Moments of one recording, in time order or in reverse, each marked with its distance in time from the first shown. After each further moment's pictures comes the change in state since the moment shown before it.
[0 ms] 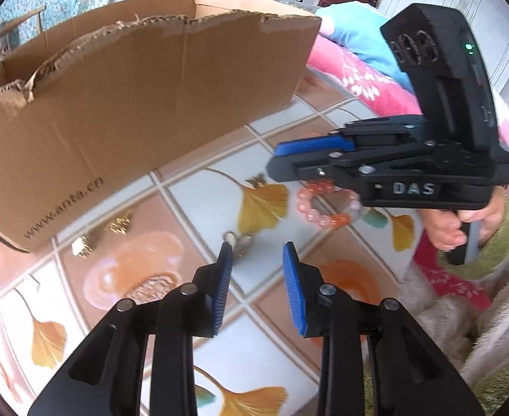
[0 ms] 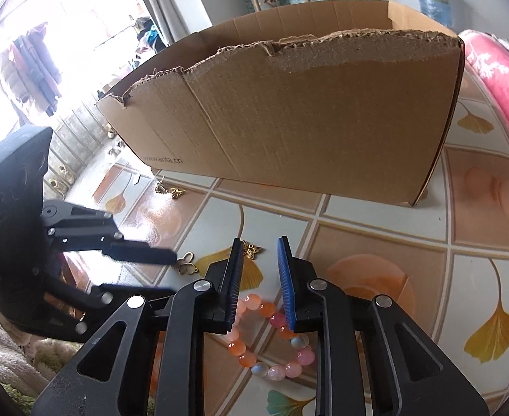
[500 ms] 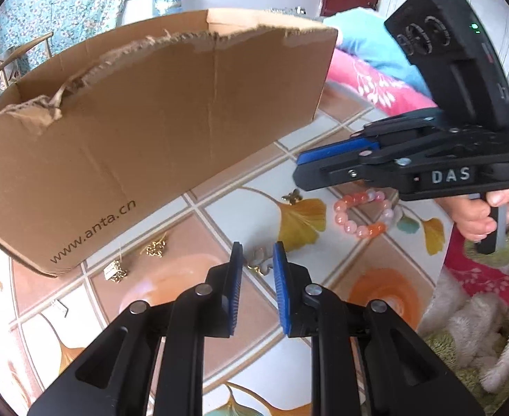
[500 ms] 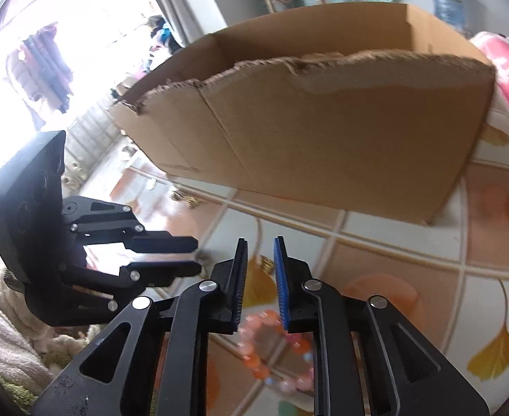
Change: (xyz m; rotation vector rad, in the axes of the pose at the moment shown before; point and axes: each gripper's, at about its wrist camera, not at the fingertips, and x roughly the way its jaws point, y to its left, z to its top) left arm 0.002 0.013 -0.003 0.072 -0.078 0.096; right arm 0.005 0.010 0.013 -0.026 0.016 0.028
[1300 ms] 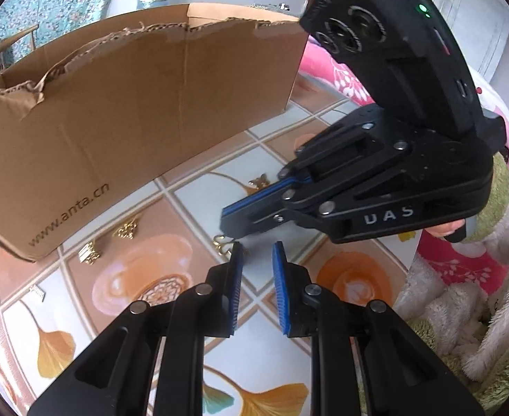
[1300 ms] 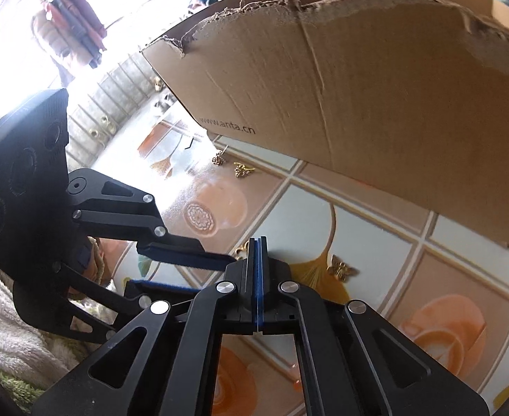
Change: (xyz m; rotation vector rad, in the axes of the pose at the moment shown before) left arm -0.006 0.000 -0.002 -0.010 0.015 -0.110; right arm 0.017 0.016 0.001 -0.145 0.167 0.158
